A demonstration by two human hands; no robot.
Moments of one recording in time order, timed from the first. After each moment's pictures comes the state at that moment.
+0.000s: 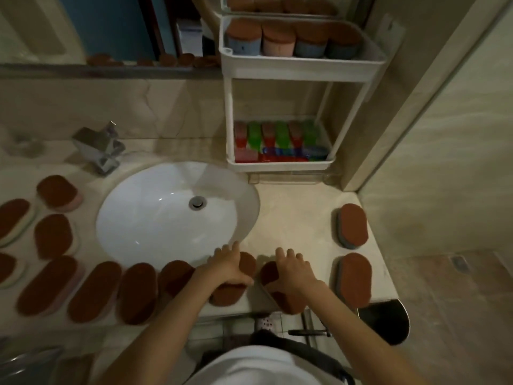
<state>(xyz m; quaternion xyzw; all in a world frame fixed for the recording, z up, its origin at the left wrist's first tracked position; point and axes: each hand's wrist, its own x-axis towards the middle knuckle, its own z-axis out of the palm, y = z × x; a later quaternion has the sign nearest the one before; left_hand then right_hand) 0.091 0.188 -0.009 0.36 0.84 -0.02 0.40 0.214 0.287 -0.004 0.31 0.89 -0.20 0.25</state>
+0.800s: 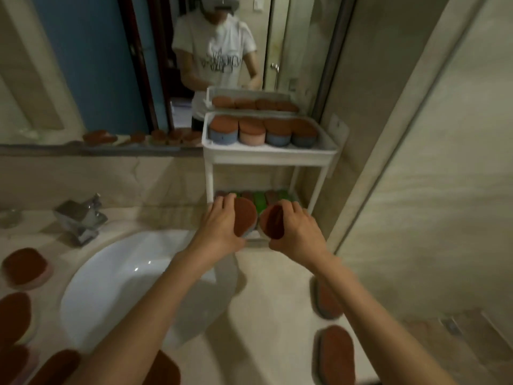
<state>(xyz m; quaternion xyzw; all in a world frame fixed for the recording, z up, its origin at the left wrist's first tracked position) 0.048 0.269 0.155 0.43 0.87 0.23 0.11 0.166 0.376 0.159 0.31 0.94 -0.12 -0.07</state>
